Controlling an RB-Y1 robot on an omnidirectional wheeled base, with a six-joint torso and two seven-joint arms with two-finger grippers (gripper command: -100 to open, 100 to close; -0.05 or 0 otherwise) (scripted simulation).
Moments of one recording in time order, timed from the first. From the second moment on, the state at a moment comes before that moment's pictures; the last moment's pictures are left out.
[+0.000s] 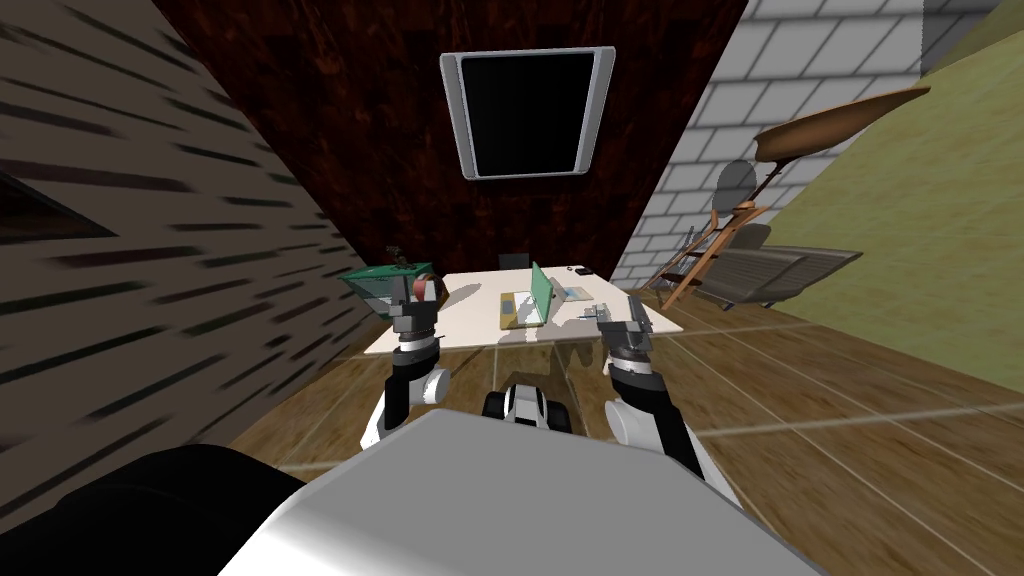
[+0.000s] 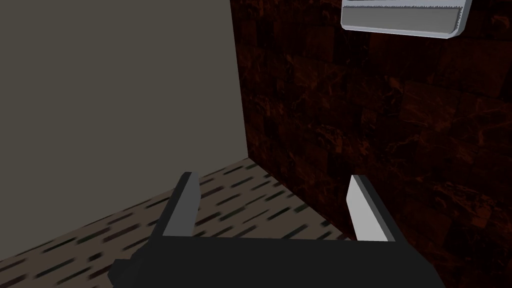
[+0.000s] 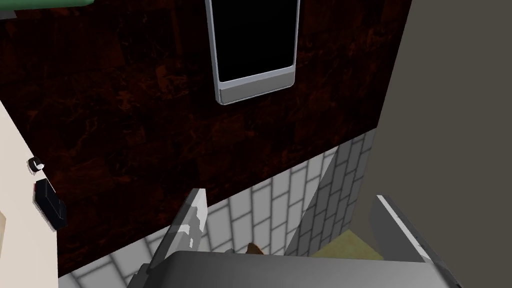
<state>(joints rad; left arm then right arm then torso) 0.47 0.03 0.07 -2.33 0.04 -0.64 -0.05 0.47 -0.13 0.09 -2.19 -0.05 -0.49 -0.18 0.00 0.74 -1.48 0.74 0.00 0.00</state>
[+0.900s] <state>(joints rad) 0.47 0.03 0.07 -2.33 0.04 -0.64 -0.05 0.48 -0.15 0.14 -2.14 -0.19 -0.52 -0.39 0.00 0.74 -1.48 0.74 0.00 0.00</state>
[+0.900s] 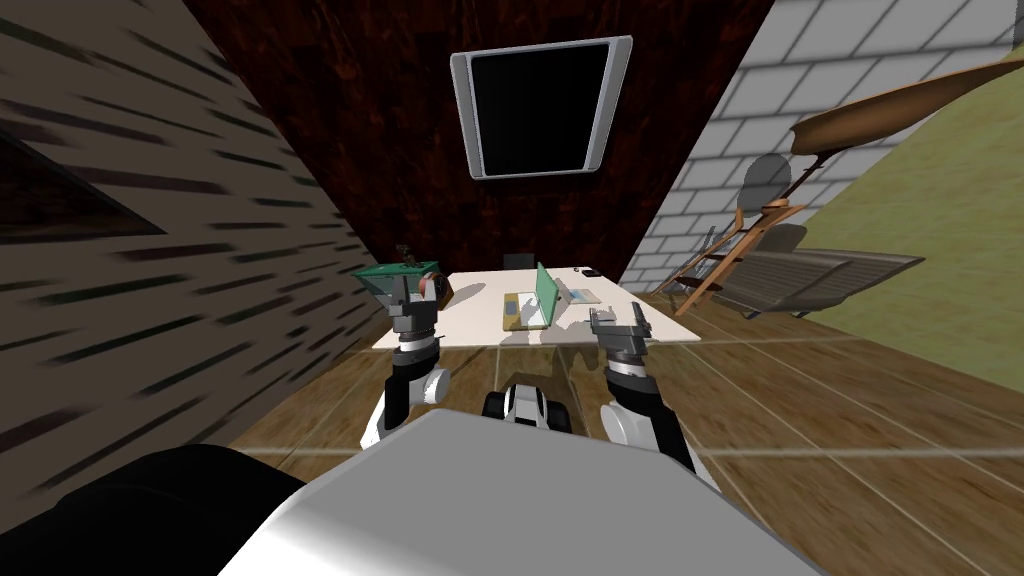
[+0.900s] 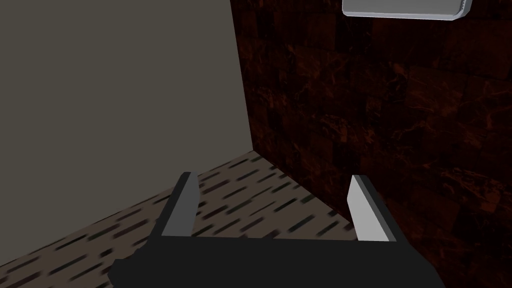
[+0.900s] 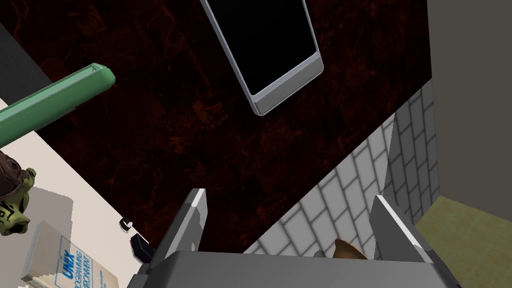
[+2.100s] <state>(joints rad) 0.47 0.03 0.07 -2.33 0.04 -0.64 -0.05 0.48 -0.15 0.22 -2.08 -0.39 -0.57 -0.68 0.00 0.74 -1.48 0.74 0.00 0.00</state>
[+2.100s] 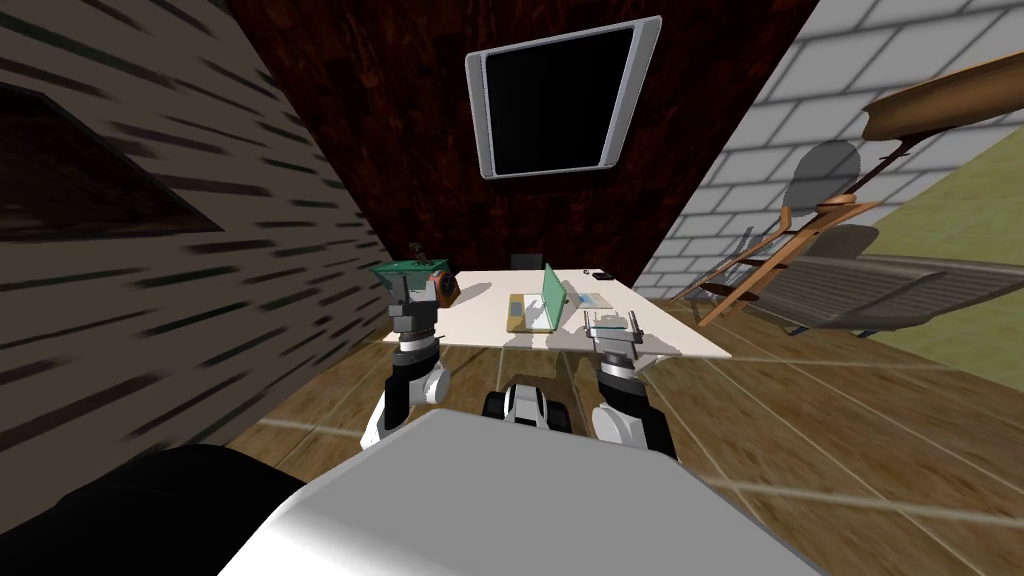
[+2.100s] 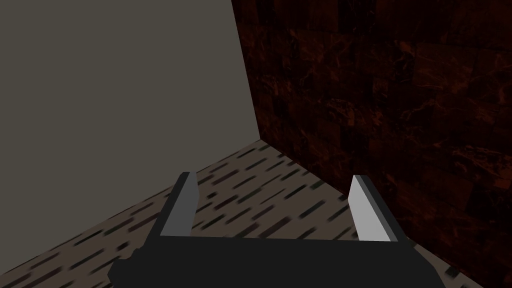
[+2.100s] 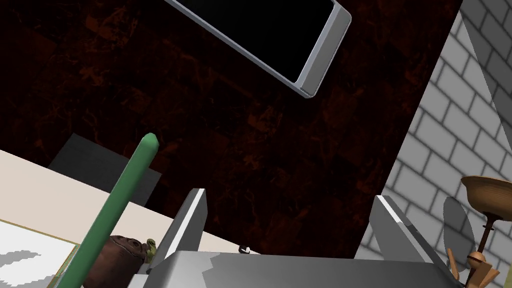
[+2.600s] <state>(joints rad) 0.47 0.03 0.07 -2.33 0.04 -0.64 -0.05 0.47 -0.16 0.26 -2.05 -0.47 -0.59 -0.80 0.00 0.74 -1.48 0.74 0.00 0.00</state>
